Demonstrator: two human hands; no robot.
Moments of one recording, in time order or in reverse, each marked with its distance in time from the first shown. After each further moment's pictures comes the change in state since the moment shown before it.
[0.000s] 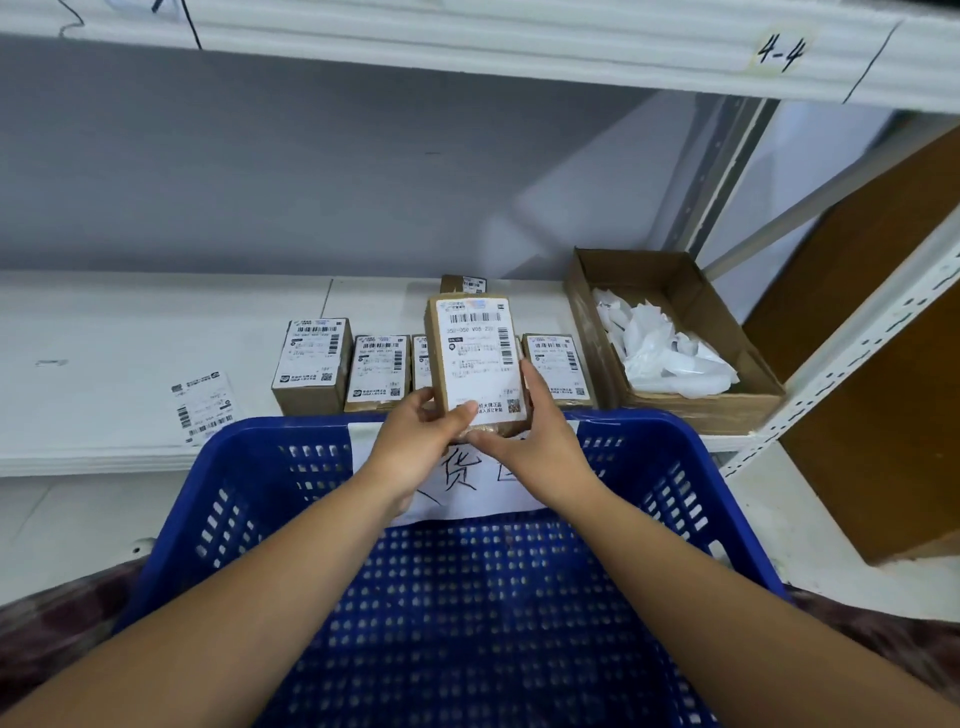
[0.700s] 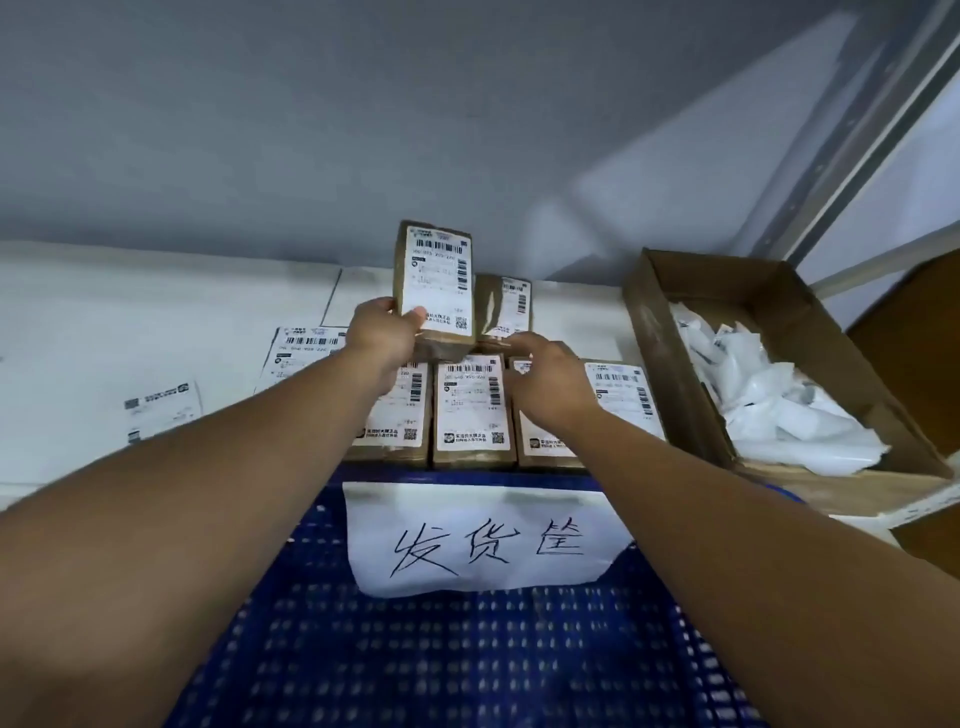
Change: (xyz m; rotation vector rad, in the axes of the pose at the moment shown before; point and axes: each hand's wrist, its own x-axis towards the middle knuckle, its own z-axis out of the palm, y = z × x) left_hand 0.218 0.013 -0.054 0.073 0.331 -0.033; right_hand 0.185 0.032 0.032 -0.521 -0.044 0.084
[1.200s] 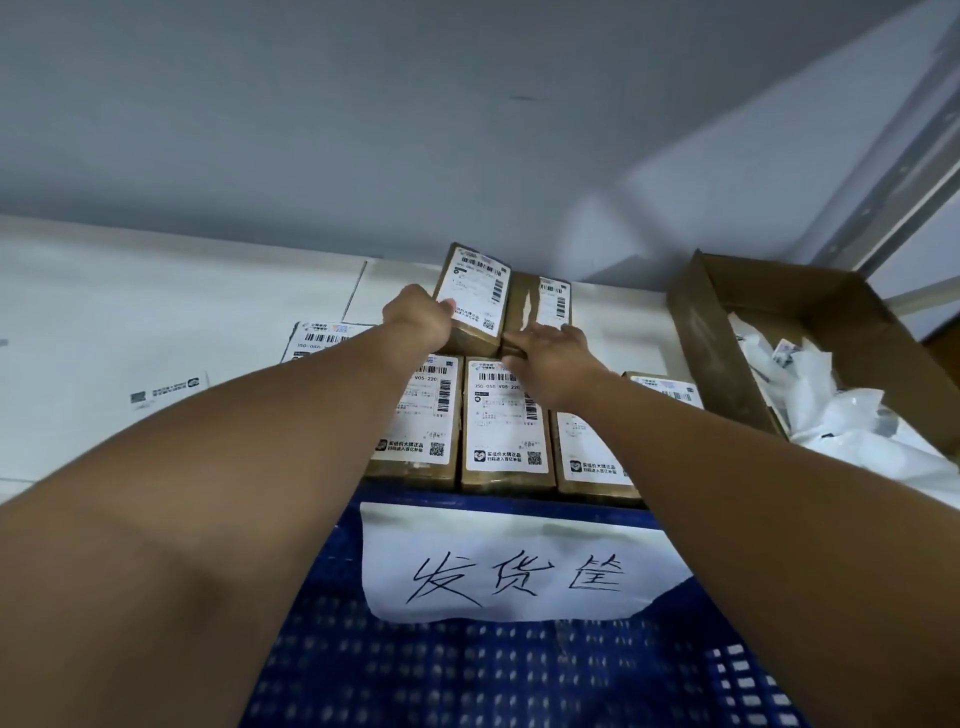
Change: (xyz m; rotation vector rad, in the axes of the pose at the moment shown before) left_hand 0.056 -0.003 0.011 0.569 0.070 0.010; right_hand 0.076 -0.001 0.031 -0.465 -0.271 -0.156
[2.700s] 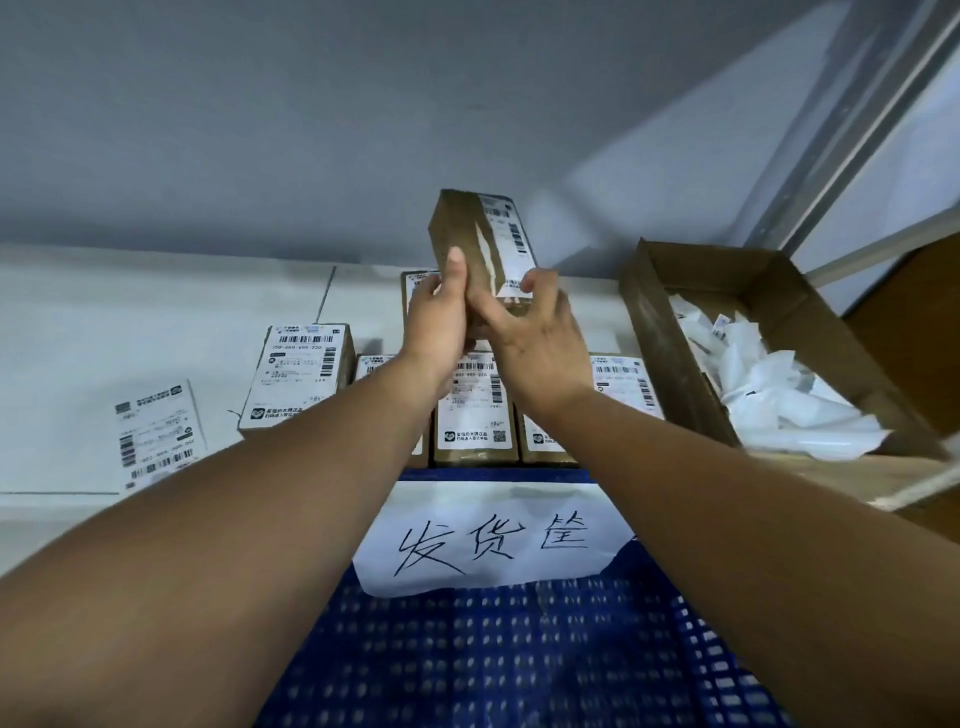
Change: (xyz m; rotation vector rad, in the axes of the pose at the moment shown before) left_hand -0.081 0.019 0.007 -0.848 -0.279 0.137; right_hand -0.067 -0.020 -0.007 -0.081 0.650 -0.091
